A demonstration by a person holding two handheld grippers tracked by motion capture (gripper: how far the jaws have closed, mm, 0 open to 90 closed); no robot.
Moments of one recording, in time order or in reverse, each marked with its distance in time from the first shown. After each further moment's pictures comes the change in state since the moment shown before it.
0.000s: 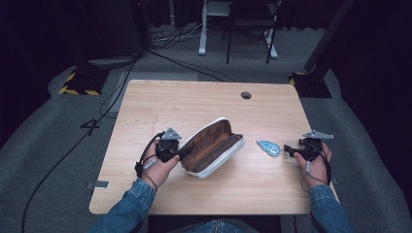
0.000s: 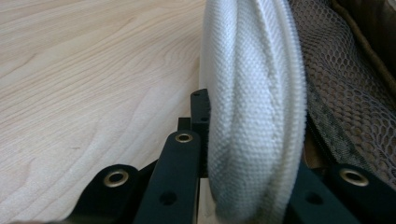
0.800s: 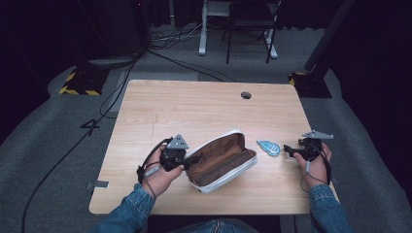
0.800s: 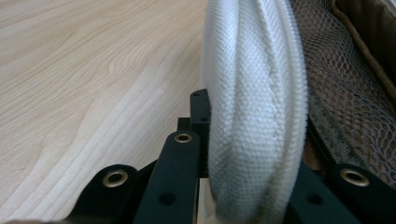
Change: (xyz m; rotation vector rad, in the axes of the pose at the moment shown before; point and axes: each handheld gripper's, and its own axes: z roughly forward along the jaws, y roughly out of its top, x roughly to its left) left arm -0.034 0.004 -0.010 0.031 -0.099 0.129; right arm 0.001 0.000 0.000 0.001 0.005 -0.001
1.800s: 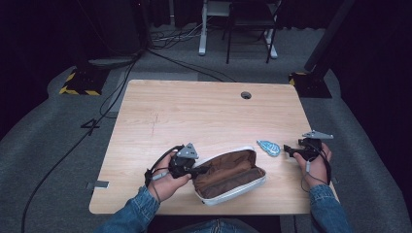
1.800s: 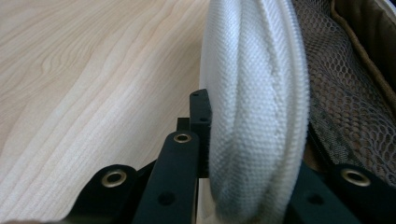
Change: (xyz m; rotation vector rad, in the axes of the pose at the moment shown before) left arm -0.014 -0.008 0.024 0.057 -0.106 0.079; right arm 0.000 0.000 0.000 -0.001 0.003 -0.005
